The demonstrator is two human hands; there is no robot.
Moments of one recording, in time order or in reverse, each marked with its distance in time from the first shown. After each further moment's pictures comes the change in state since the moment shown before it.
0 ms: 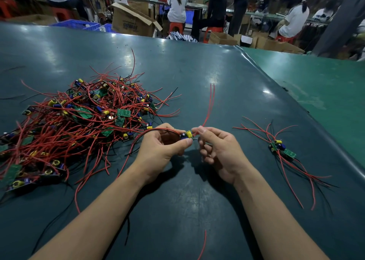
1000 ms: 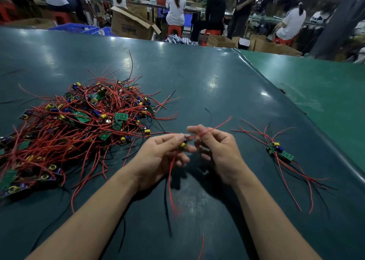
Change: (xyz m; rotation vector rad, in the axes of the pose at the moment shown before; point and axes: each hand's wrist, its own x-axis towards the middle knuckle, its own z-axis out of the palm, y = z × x) left_hand -0.003 0.012 -0.003 -0.315 -0.203 -0.341; right_hand -0.004 -0.003 0.002 -0.159 -0.007 -0.173
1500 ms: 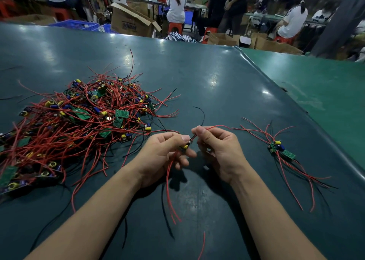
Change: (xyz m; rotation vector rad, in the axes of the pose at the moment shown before) left_hand 0.000 0.002 0.006 0.143 0.040 -0.027; right_hand 0.003 0.003 0.001 0.103 0.023 0.068
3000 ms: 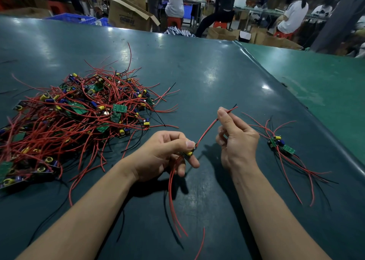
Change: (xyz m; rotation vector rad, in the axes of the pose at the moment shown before) left_hand -0.002 0.001 -0.009 0.128 -0.254 -0.014; right_hand 0.010 -0.004 -0.006 0.255 0.487 -0.219
